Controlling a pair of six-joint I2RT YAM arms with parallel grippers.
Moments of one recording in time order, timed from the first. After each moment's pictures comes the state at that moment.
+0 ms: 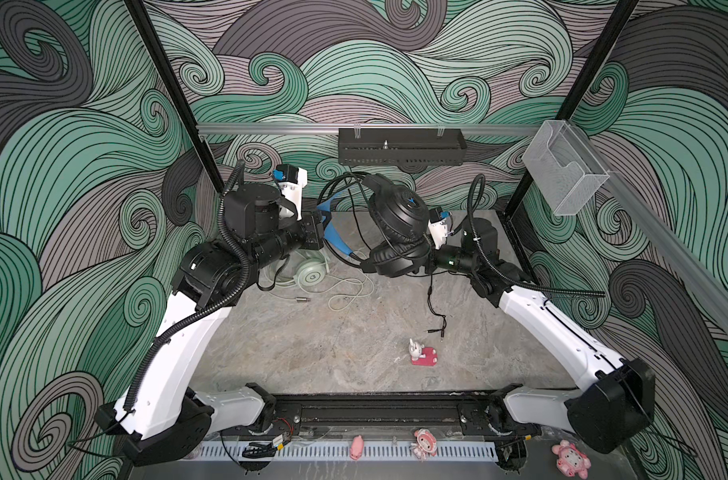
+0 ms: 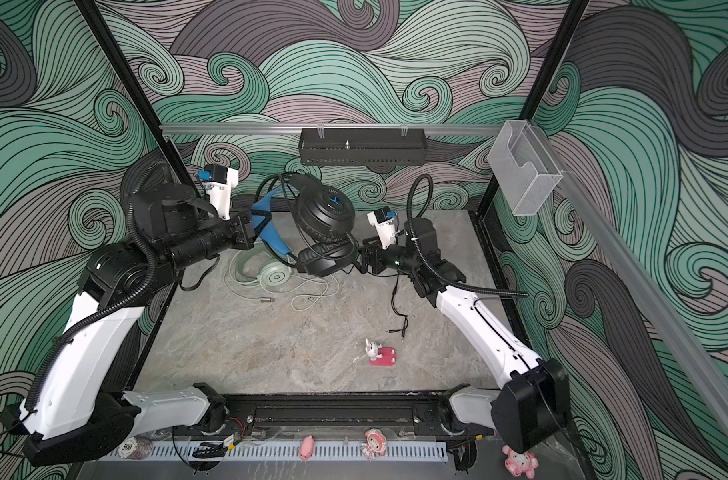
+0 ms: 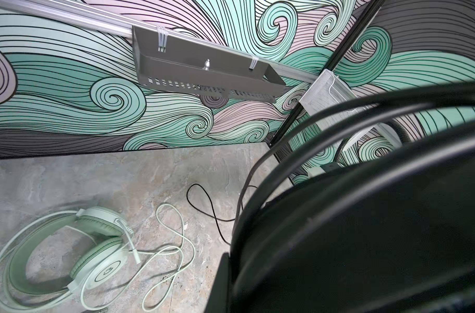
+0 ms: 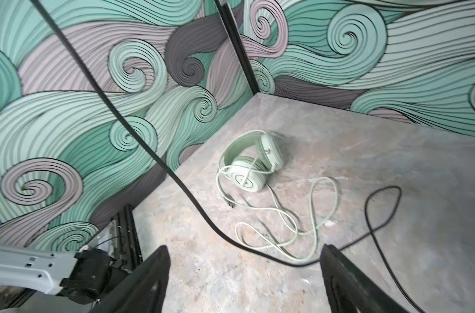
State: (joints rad) left arm -0.55 1.25 1.88 -0.97 0.02 -0.42; right arm 0.42 1.31 1.11 -0.11 -0.64 0.22
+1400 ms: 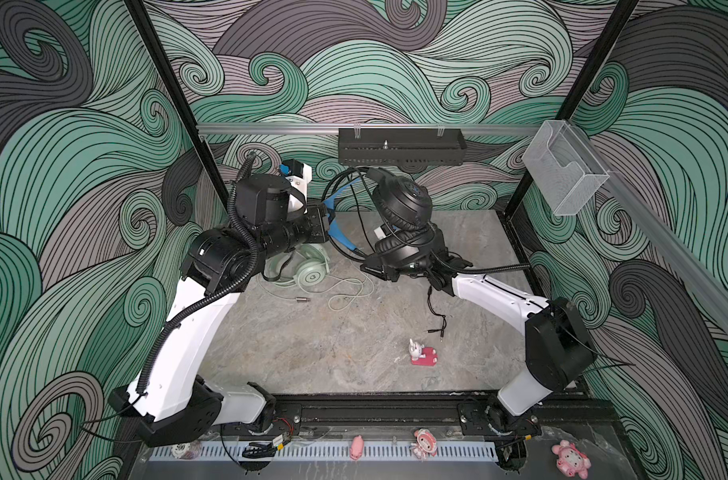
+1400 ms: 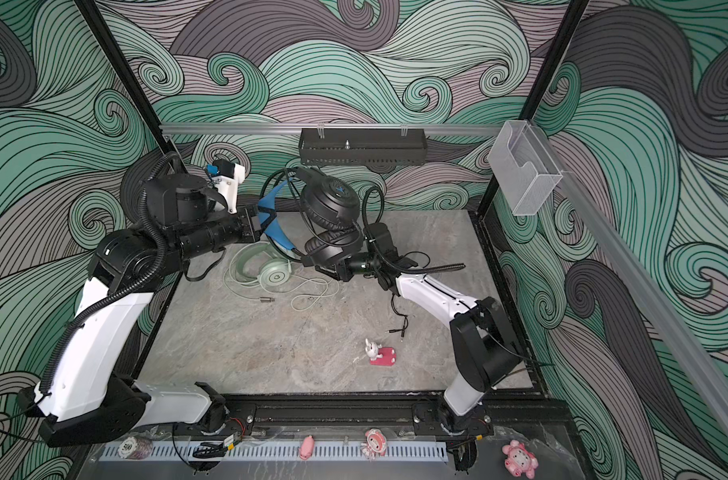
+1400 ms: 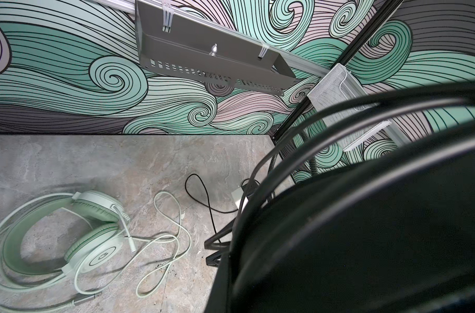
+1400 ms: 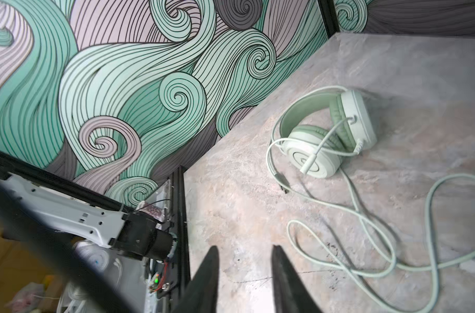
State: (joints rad) left arm -0.56 1.33 1.98 -1.05 0.01 -0.48; right arm 0.55 1.62 1.15 0.04 -0.82 0.27
